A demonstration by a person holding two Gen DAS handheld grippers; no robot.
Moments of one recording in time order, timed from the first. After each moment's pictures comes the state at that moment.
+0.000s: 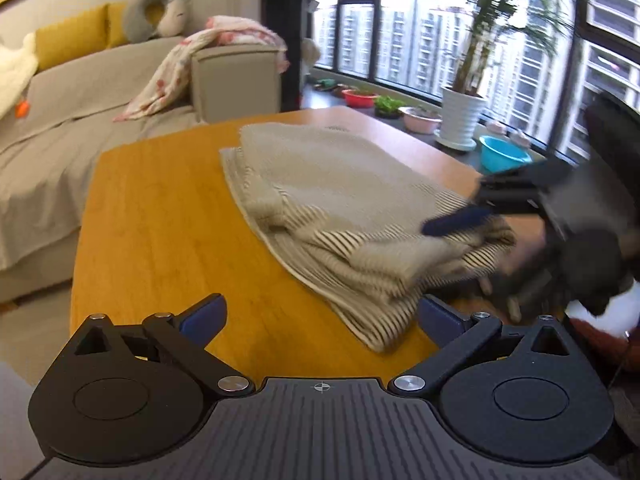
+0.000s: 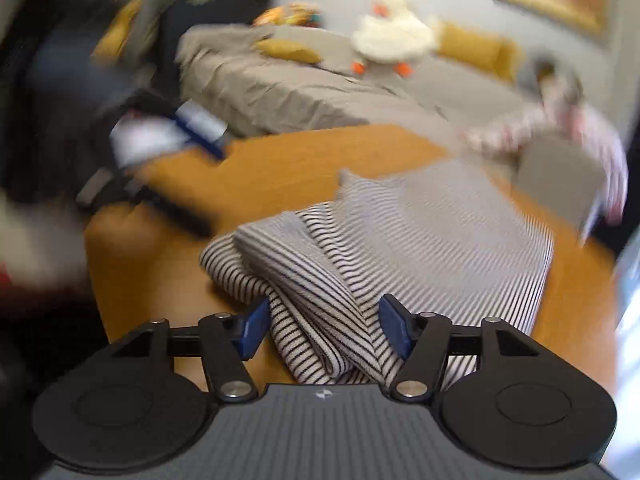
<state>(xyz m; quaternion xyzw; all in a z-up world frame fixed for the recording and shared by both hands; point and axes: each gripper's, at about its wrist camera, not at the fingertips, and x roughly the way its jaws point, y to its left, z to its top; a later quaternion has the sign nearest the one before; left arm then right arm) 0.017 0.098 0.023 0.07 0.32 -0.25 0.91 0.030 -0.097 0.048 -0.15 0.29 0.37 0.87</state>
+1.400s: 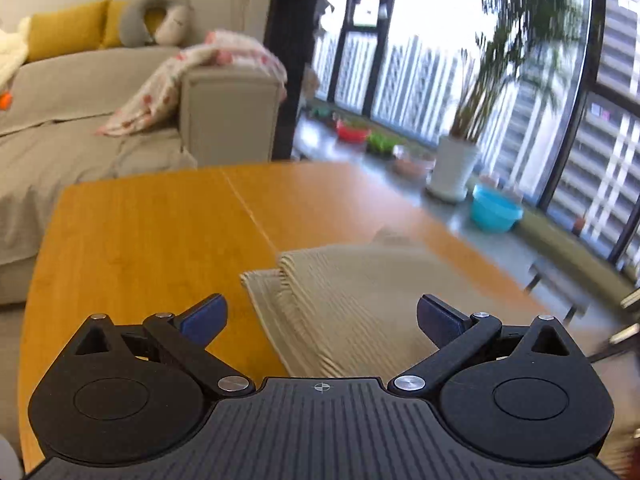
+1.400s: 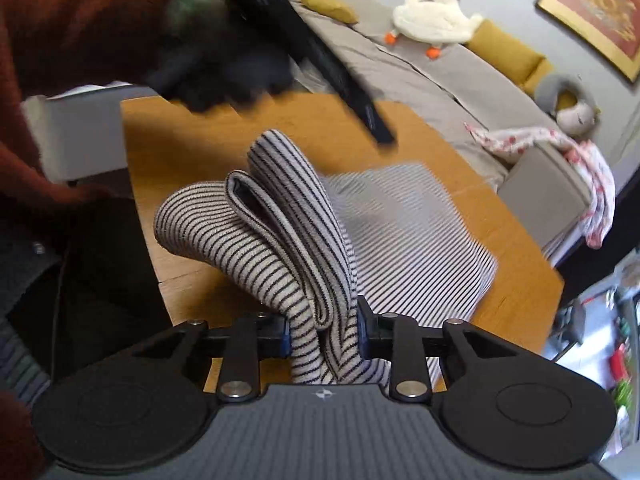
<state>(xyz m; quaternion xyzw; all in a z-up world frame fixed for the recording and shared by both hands) 0.149 0.074 0.037 0.01 0.30 -0.25 0.92 -0.033 -0.129 0.112 -0.35 0.28 0.37 0.81</state>
